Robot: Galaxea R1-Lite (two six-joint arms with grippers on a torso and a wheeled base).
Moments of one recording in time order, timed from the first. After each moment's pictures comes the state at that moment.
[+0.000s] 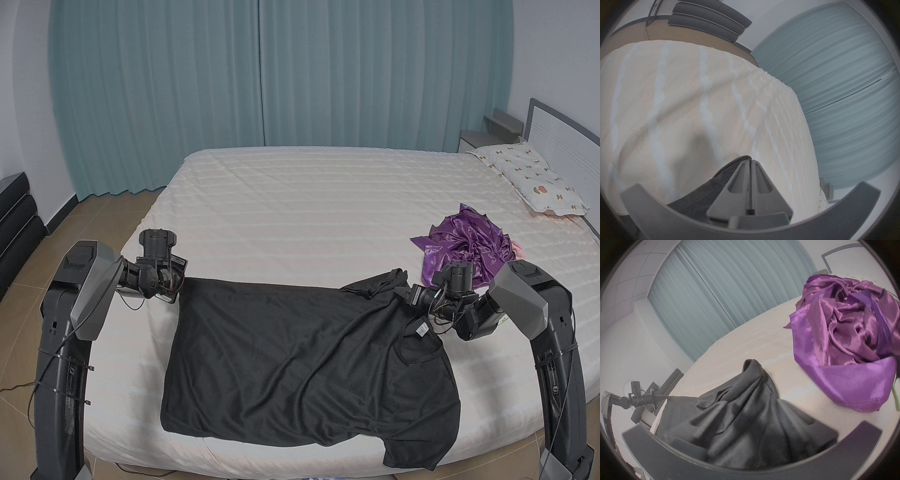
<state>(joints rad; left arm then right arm) -0.02 2.65 -1.84 -0.20 0.10 -1.23 0.11 2.72 -1.48 -0.85 0.26 0.42</state>
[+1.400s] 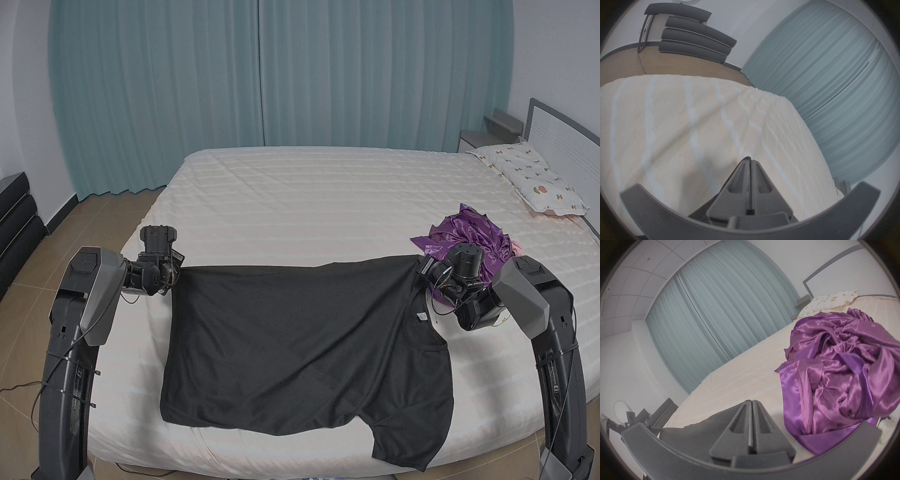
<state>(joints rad) -0.01 2.74 -2.00 -0.19 0.26 -1.04 0.09 2.72 -1.57 -1.00 0.05 0.54</state>
